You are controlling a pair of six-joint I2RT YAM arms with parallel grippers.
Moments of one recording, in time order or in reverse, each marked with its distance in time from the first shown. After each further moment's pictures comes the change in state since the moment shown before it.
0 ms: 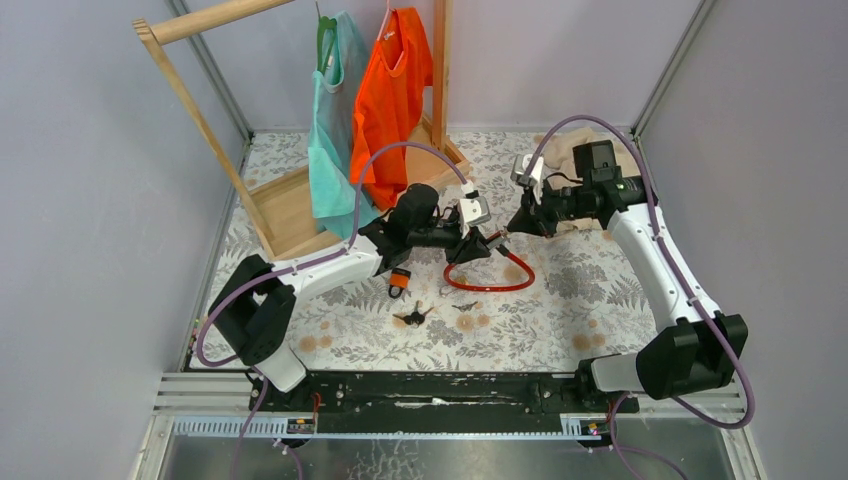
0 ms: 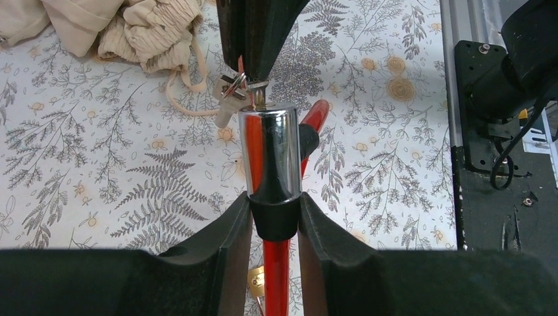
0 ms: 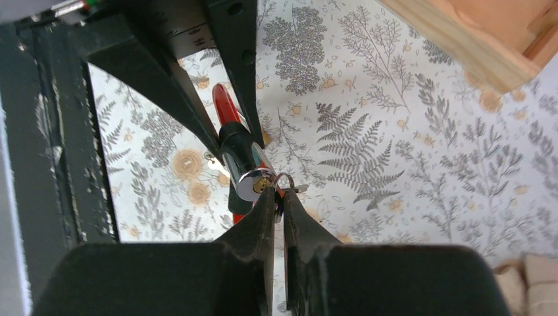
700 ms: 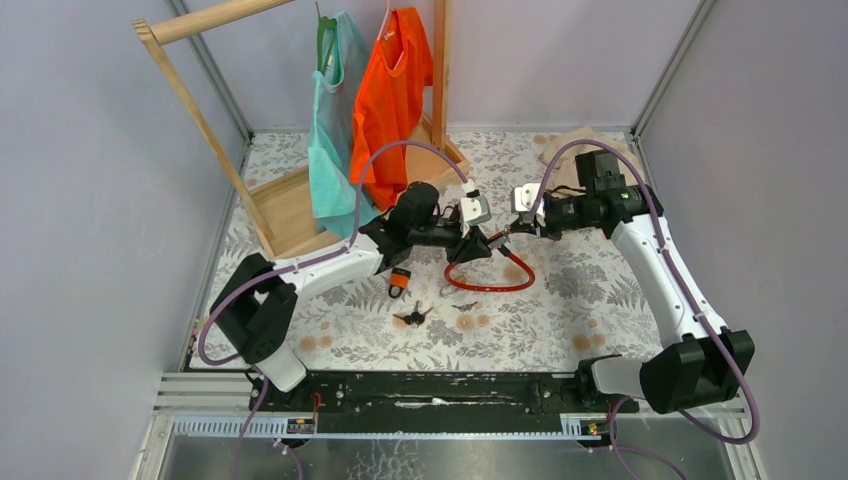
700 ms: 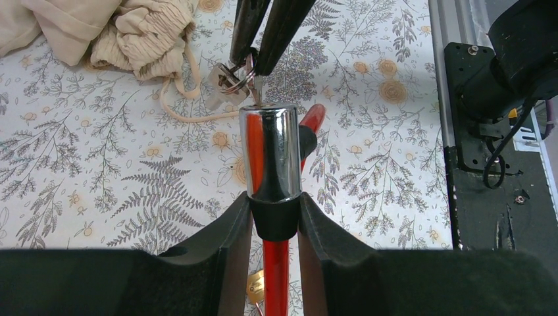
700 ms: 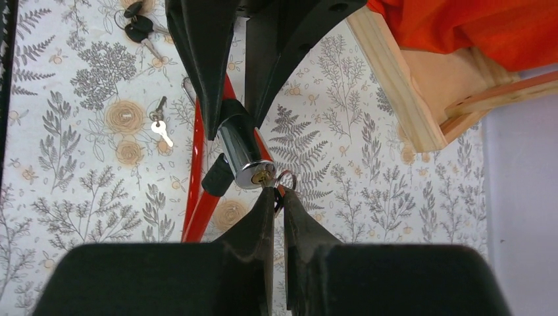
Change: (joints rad) left arm 0.005 0.009 0.010 0.001 0.035 -0.002; right arm 0.004 -0.062 -0.035 -0.056 -0.006 -0.504
